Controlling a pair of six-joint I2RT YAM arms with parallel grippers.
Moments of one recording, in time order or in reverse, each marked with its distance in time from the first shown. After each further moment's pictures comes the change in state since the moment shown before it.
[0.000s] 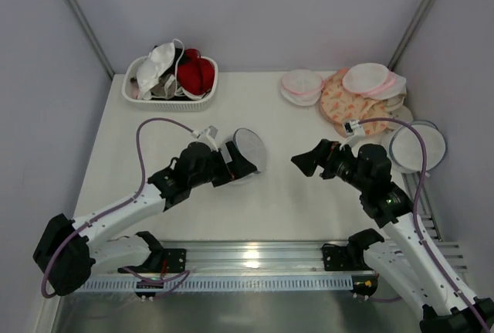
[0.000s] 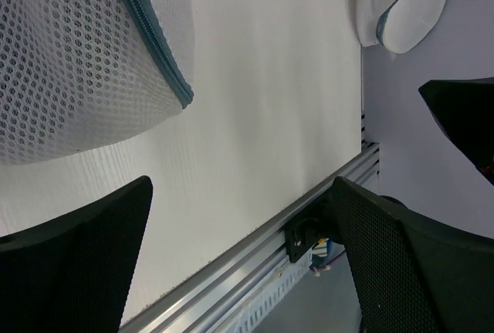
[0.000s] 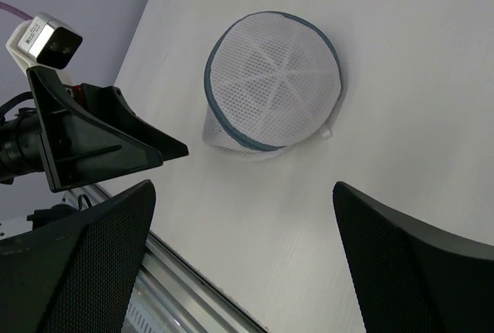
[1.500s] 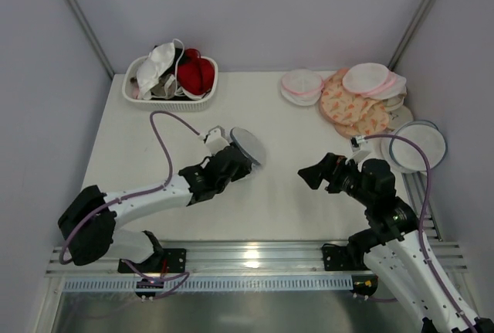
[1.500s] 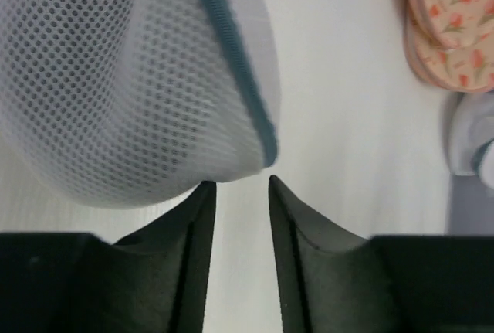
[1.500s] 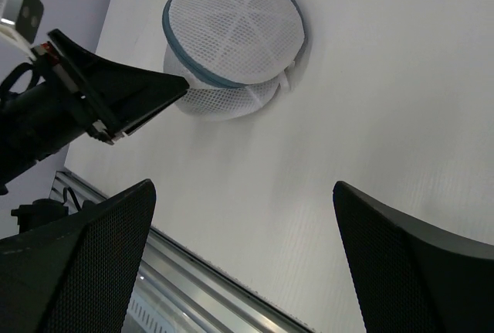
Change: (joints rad) left arm -0.194 0.304 0.140 -0.029 -0.595 -0.092; right arm 0.000 -0.166 -0.065 -0.181 0.062 0.030
